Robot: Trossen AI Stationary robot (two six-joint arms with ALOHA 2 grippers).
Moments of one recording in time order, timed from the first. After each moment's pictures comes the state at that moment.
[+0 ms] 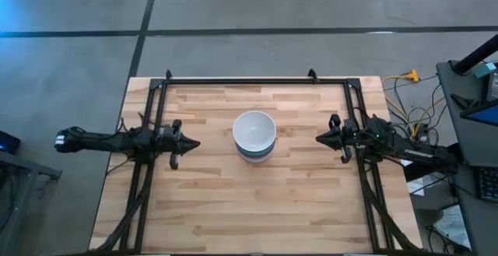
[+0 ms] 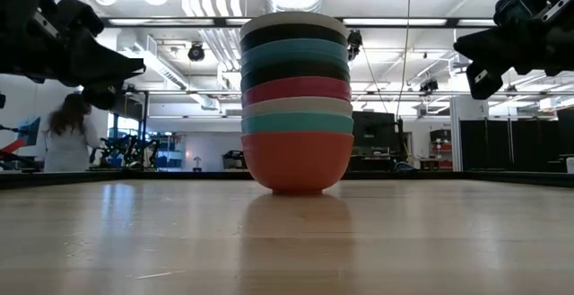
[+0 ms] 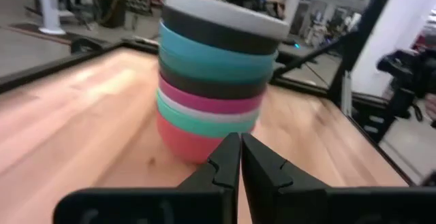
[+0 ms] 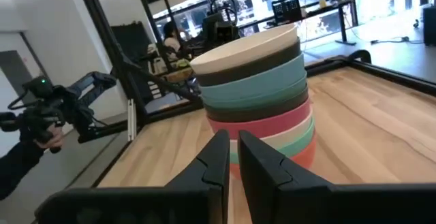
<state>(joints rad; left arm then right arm) -0.07 0.17 0.01 0.04 -0.13 -0.26 -0.24 0.01 0.01 0.04 -0.31 0.31</state>
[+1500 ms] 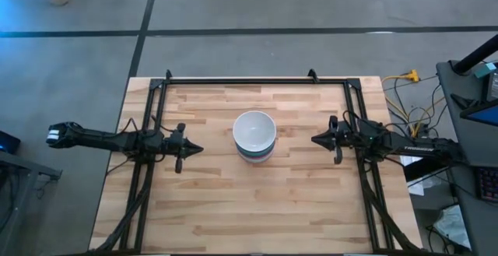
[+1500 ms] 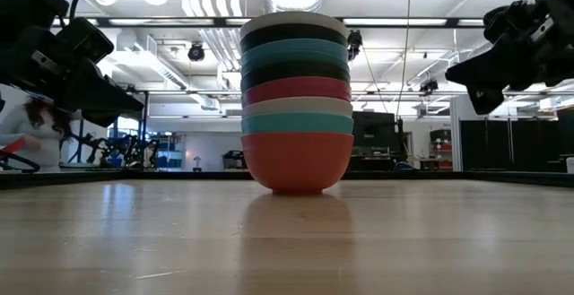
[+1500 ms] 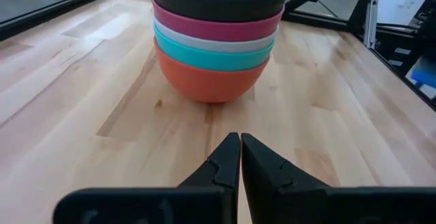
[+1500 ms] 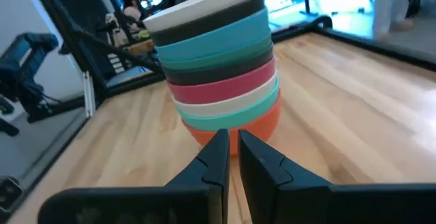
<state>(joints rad) -0.07 0.39 0.00 0.04 -0.10 -0.20 -0.14 0.14 0.01 0.02 -0.10 0.27</state>
